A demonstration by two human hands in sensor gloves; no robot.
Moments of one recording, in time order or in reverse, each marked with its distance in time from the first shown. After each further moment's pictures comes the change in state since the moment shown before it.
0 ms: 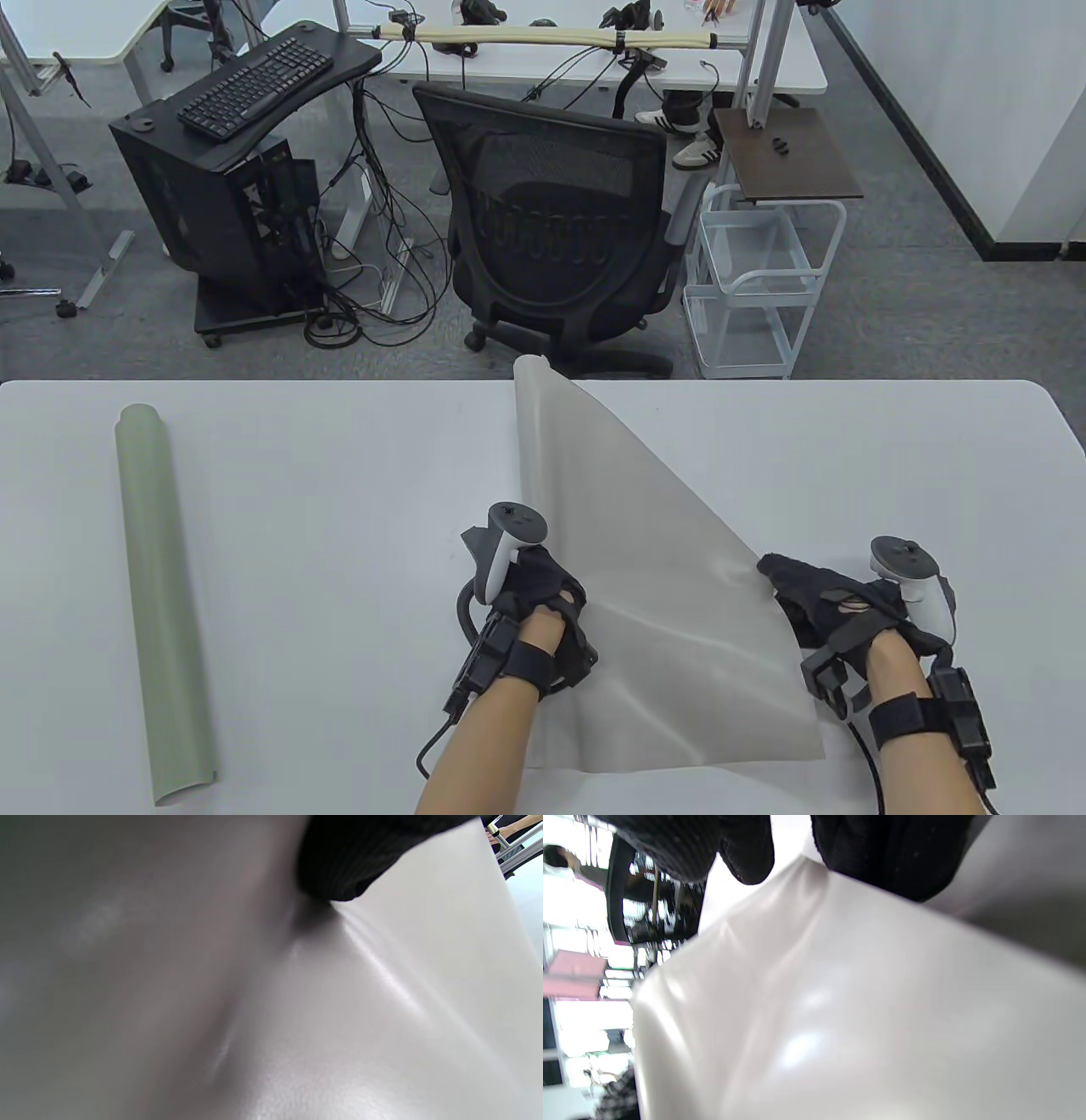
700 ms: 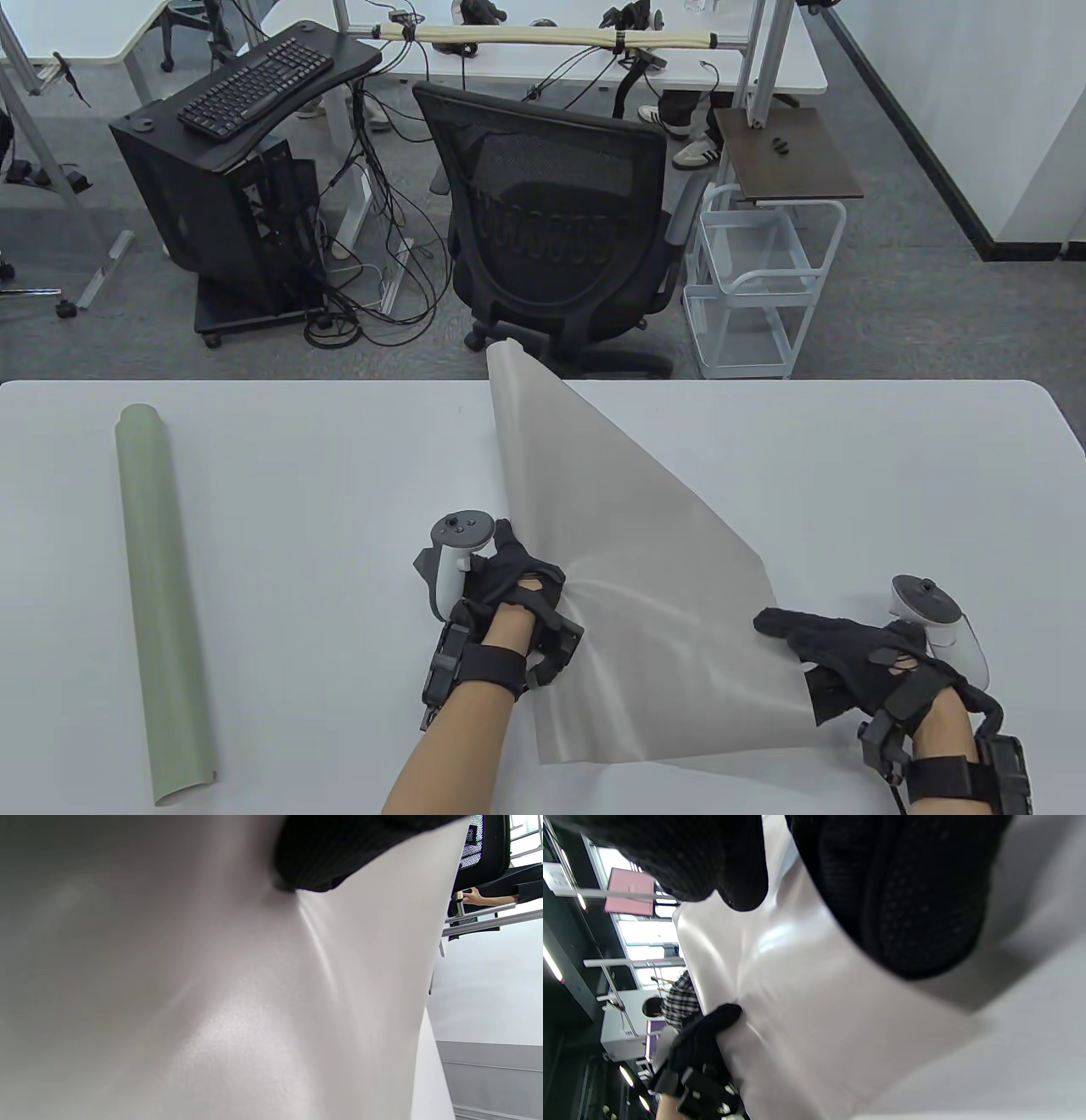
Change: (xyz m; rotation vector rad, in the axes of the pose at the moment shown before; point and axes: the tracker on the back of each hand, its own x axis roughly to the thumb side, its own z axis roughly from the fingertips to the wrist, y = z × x) left_hand -0.020 0.016 -0.001 -0.096 -0.069 0.380; right_hand -0.023 0.009 0.057 0.385 -0.110 0.086
